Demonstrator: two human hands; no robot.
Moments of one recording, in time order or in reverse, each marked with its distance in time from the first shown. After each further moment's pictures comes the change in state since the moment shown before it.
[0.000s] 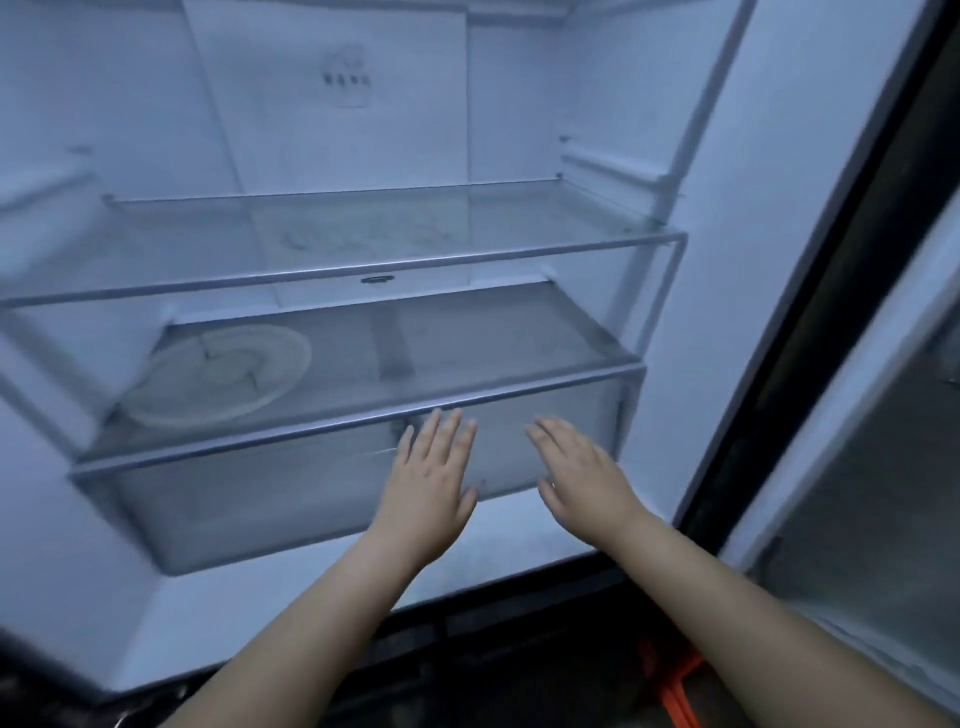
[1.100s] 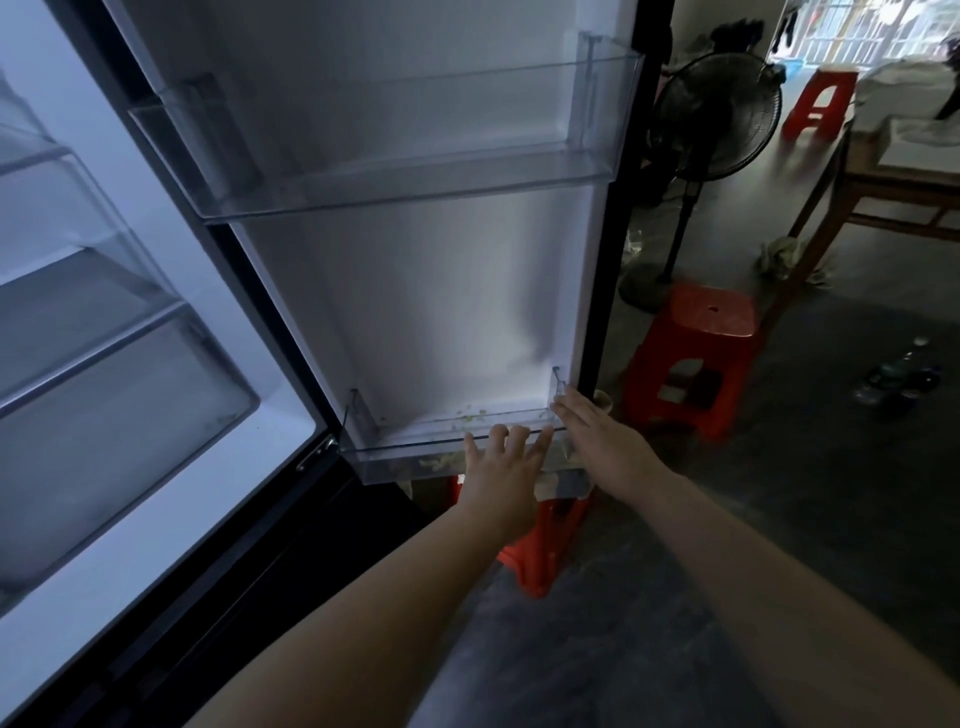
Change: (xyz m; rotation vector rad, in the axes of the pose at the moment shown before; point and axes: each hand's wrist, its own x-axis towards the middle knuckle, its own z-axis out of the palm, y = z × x) left_hand -0.052 0.487 0.043 -0.069 -0.420 0.749; right_hand -0.435 0.219 -0.097 -0.089 -0.211 0.736
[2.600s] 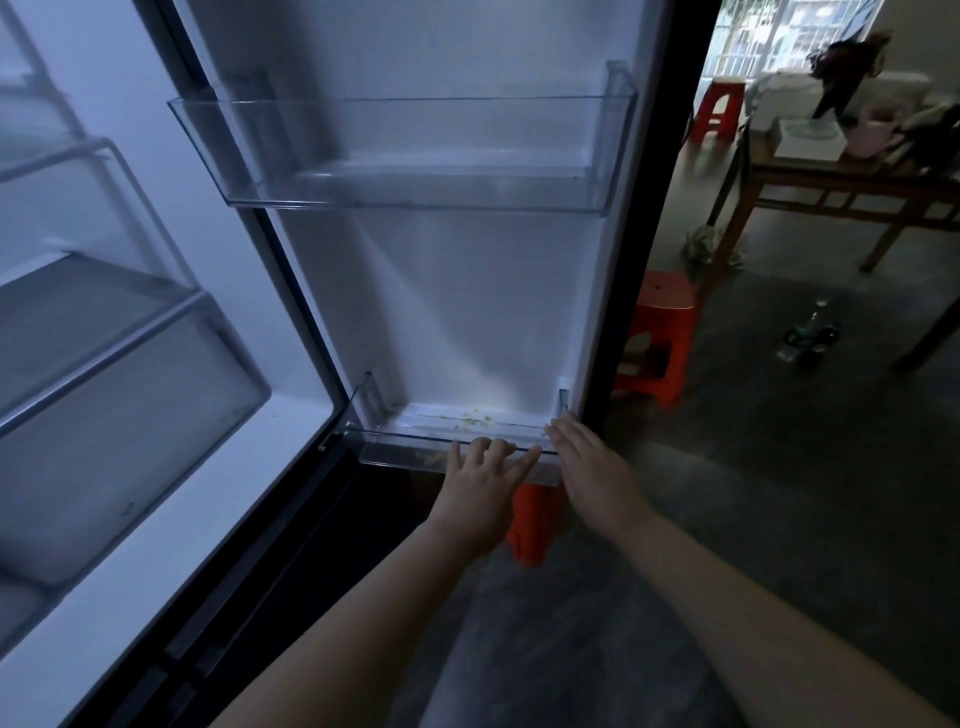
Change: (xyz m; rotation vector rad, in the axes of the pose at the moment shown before) left_hand -0.118 -0.058 0.020 0.005 0.141 0.219; right_hand -0.088 -0.127 0.033 -0.040 0.240 0.159
